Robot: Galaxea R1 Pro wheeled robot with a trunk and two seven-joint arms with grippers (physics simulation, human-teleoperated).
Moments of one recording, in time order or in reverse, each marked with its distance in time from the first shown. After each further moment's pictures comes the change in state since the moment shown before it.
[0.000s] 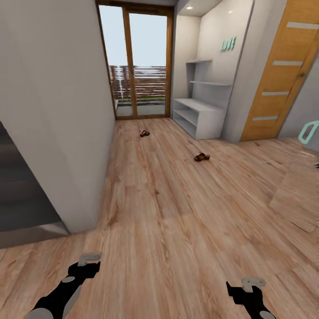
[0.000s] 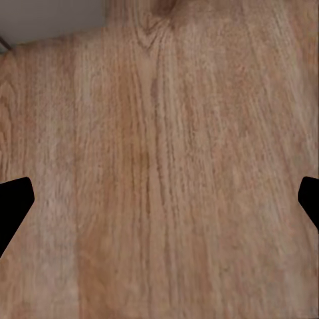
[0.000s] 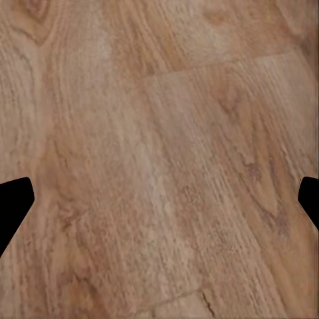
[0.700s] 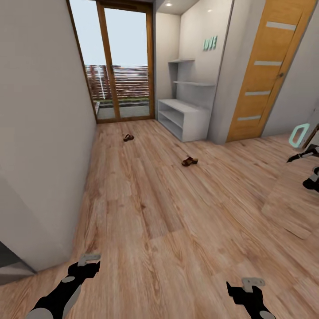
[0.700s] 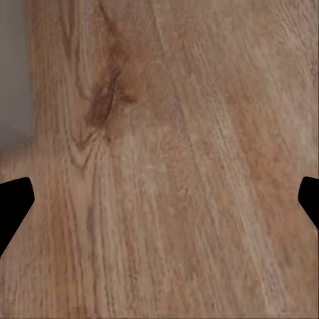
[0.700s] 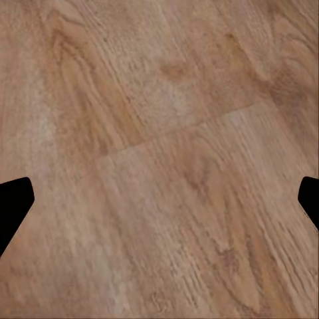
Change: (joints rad) left arm 0.000 0.001 0.000 -0.002 0.000 0.001 0.000; right arm 0.000 0.000 0.000 0.000 0.000 0.000 -0.004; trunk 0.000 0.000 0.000
